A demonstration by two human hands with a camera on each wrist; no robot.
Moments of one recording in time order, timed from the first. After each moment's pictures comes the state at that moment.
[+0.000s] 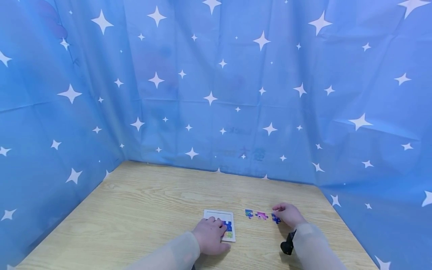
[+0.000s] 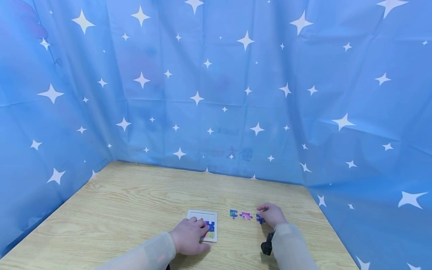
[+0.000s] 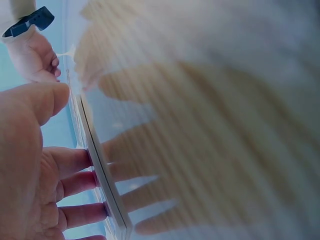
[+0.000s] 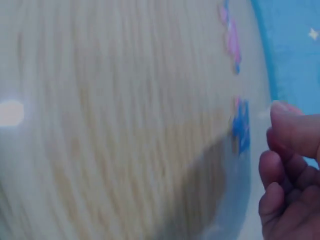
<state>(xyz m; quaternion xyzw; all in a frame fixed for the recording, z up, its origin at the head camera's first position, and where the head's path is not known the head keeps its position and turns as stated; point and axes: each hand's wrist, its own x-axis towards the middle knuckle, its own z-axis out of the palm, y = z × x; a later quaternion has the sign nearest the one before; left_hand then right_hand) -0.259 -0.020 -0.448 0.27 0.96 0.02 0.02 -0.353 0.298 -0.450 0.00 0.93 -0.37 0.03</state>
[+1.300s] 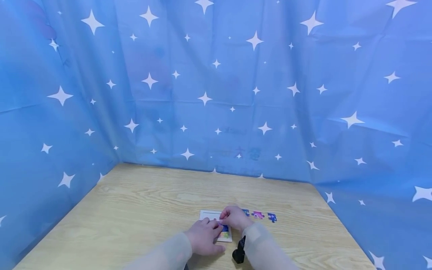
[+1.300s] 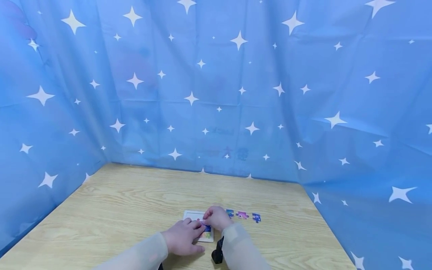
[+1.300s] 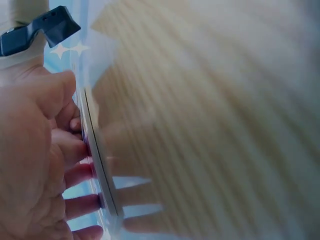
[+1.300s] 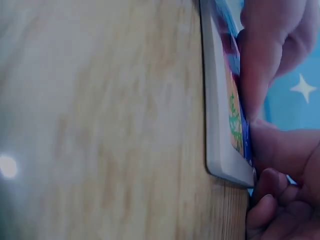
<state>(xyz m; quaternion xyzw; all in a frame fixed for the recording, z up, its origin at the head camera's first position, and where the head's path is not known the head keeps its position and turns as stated) -0.260 -0.032 -0.449 0.31 0.95 0.04 0.02 -0.332 0.135 -0.461 -0.10 0.90 -0.41 0.10</state>
